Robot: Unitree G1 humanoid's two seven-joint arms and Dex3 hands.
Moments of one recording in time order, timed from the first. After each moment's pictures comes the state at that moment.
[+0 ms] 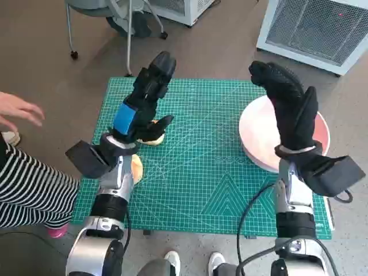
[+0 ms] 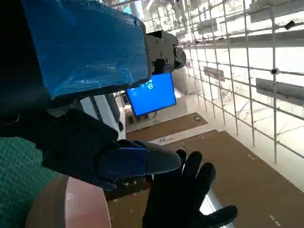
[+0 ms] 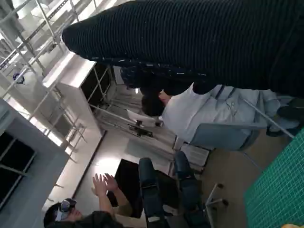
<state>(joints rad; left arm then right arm) -0.70 0.10 0.15 0.78 -0.28 -0.73 -0.57 -0.65 -0.11 -0.16 0.56 0.28 -0.67 0.44</state>
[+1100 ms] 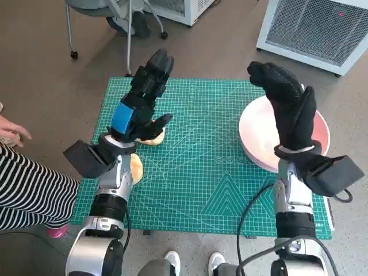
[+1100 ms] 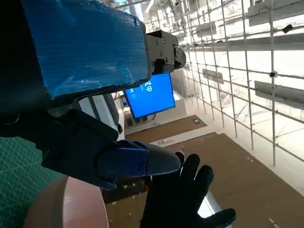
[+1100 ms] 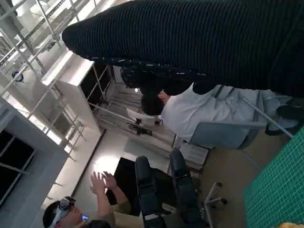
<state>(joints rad) -0.71 0.10 0.16 0.78 -0.28 -0.73 -0.57 -0.64 -0.12 -0.16 0.56 0.28 -0.67 0.45</state>
